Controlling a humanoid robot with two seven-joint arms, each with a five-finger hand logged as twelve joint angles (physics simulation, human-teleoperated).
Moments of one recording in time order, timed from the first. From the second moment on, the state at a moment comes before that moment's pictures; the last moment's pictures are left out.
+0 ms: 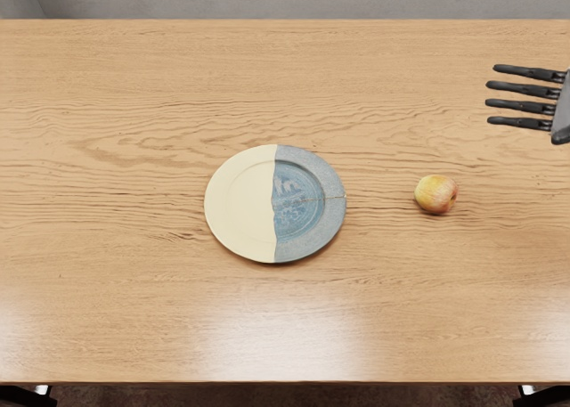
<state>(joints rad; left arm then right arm) -0.03 0.00 0.00 -0.21 0.28 -0.01 0.43 0.73 -1.13 0.75 1.24 0.38 0.61 -0.56</state>
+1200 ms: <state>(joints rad) -0.03 0.00 0.00 -0.21 0.28 -0.01 0.43 0.98 -0.66 0.18 1.50 -0.89 -0.43 -0.61</state>
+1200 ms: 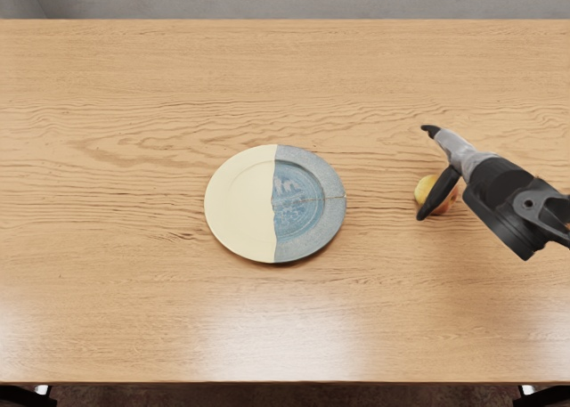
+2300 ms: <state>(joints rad) -0.03 0.00 0.00 -0.21 0.28 -0.01 0.43 0.93 -0.65 0.16 1.46 -0.91 -0.45 -0.61</state>
